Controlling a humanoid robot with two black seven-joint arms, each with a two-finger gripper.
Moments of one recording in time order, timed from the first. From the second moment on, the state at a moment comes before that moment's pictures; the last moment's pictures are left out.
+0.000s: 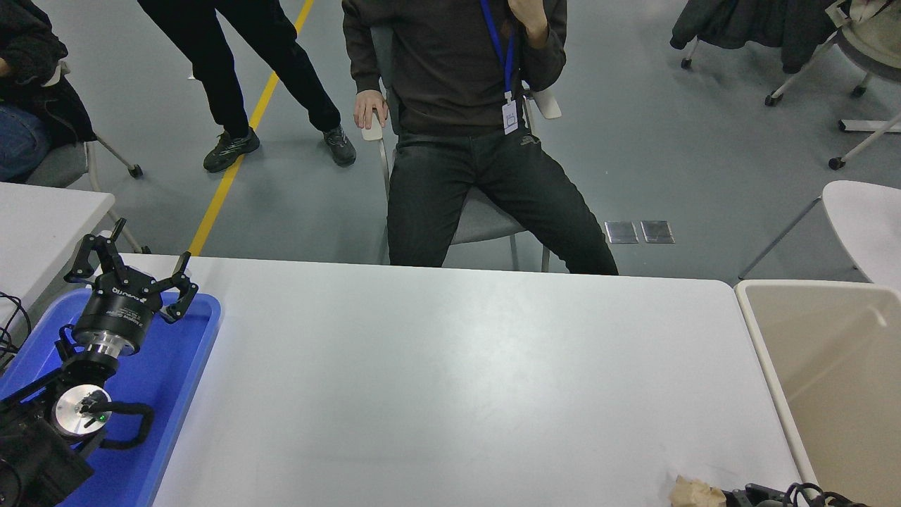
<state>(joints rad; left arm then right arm) -0.56 0.46 -0.60 -0.39 -0.23 -0.70 -0.59 0.23 -0.87 0.27 1.35 -1.99 -0.15 0.19</state>
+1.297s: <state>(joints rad) -0.56 0.46 -0.60 -0.39 -0.23 -0.70 -0.59 0.40 -0.85 0.08 1.30 -1.73 -0.19 0.22</state>
